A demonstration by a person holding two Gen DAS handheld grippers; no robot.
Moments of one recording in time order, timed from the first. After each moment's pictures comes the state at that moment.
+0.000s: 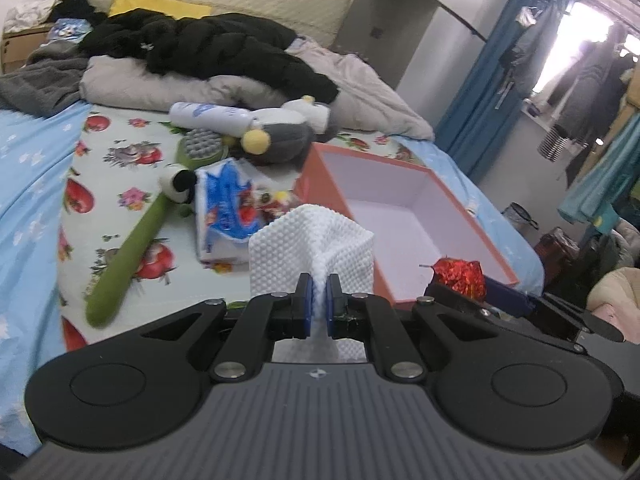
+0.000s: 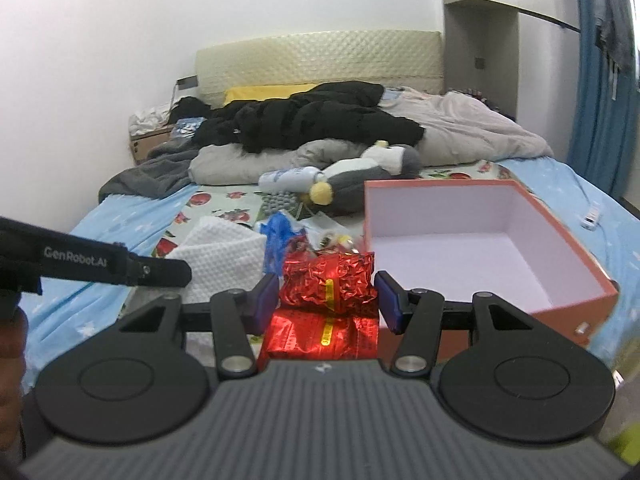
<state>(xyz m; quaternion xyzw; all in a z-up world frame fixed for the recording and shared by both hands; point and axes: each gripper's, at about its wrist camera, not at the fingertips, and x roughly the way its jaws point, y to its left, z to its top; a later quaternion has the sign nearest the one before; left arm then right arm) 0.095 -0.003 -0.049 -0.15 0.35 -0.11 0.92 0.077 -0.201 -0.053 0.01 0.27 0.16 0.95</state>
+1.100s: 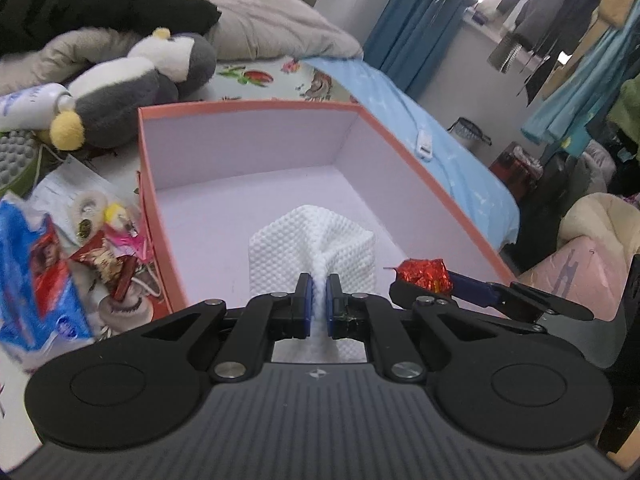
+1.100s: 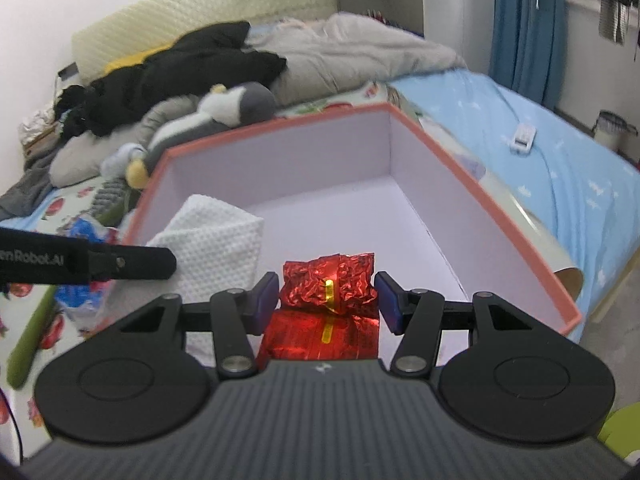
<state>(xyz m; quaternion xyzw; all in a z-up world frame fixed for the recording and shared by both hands) 0.340 -0.167 -0.125 -0.08 0.44 -0.23 0.86 0.229 -0.335 -0.127 0.06 0.36 0.02 0.93</state>
